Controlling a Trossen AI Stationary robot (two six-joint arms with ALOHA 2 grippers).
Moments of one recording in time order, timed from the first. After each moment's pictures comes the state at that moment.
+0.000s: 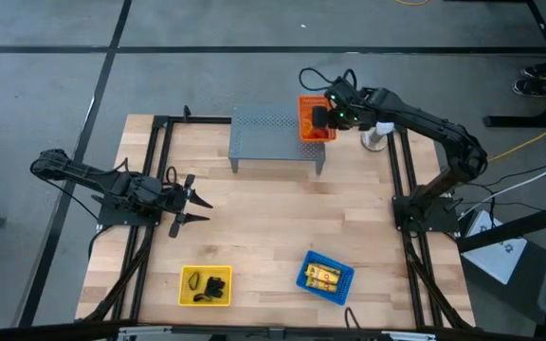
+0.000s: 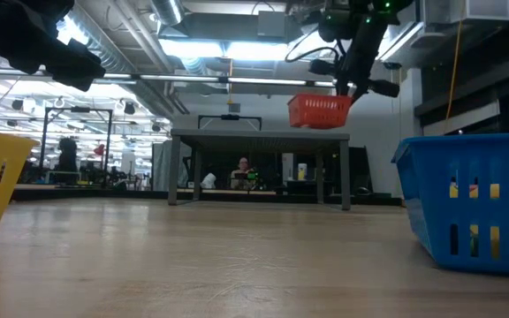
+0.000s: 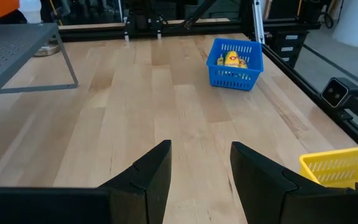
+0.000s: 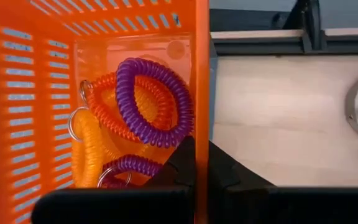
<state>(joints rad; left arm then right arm) -0.24 0.42 0.28 -0.18 -0.13 -0.04 -0.58 1.58 1.45 -0.96 0.16 0.90</state>
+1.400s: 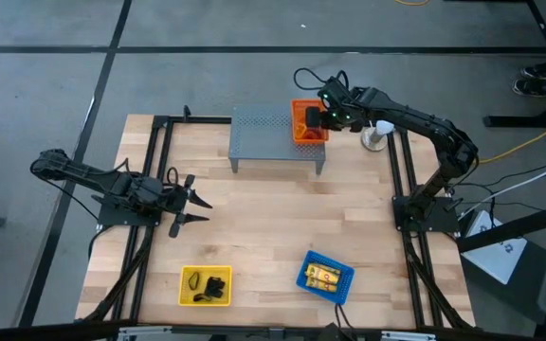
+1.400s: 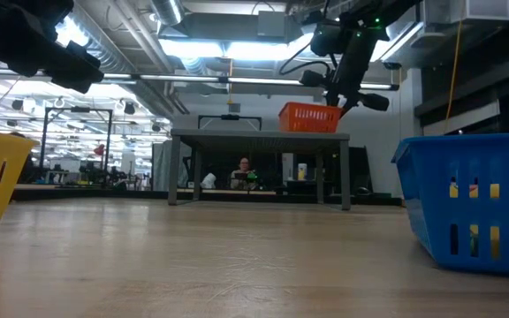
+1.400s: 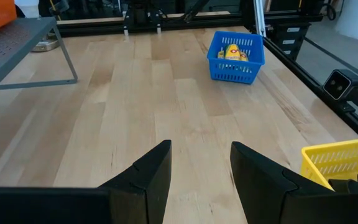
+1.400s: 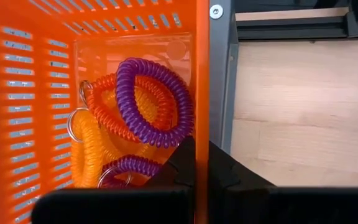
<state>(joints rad) -0.24 0.42 0.28 -0.21 -0.13 -0.03 -0.60 1.66 1.45 -0.90 0.07 0.91</state>
